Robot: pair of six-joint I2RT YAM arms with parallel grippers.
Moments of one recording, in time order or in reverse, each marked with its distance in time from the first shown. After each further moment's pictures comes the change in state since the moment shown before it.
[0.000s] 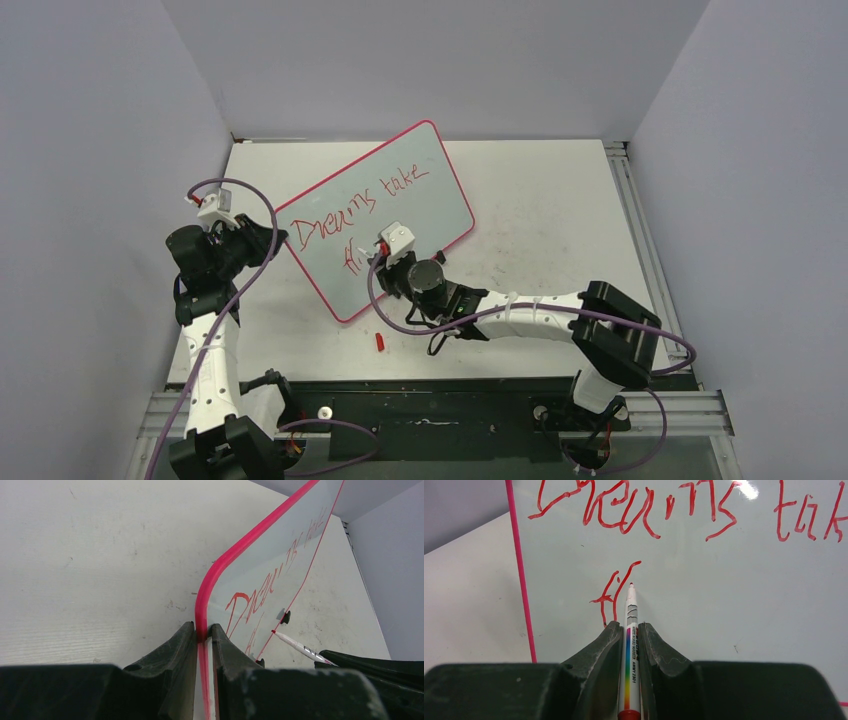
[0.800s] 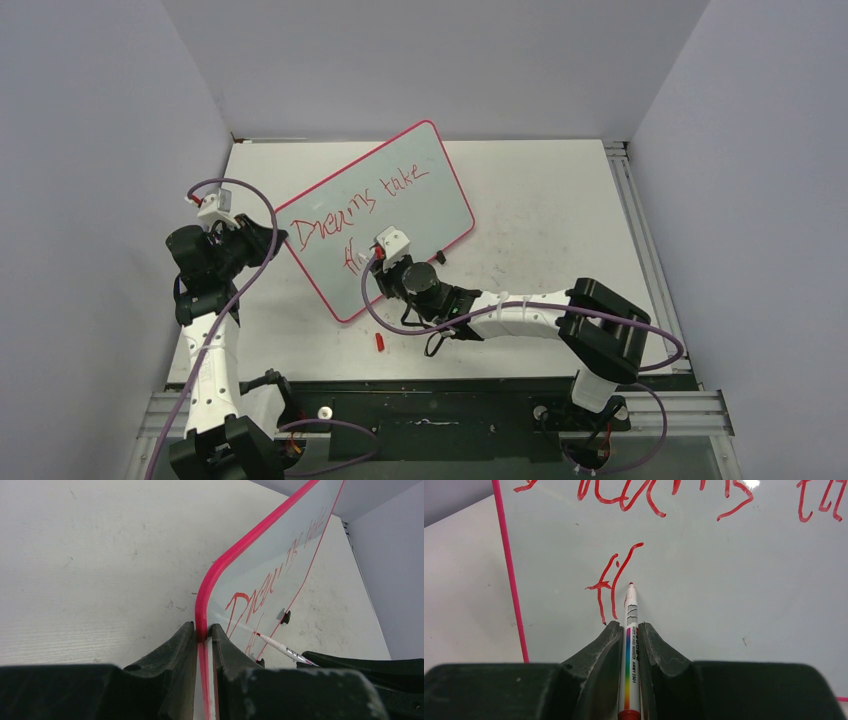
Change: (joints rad) left arm 0.000 0.000 0.000 0.000 0.000 0.000; right arm 0.000 0.055 0.005 0.004 0.000 -0.003
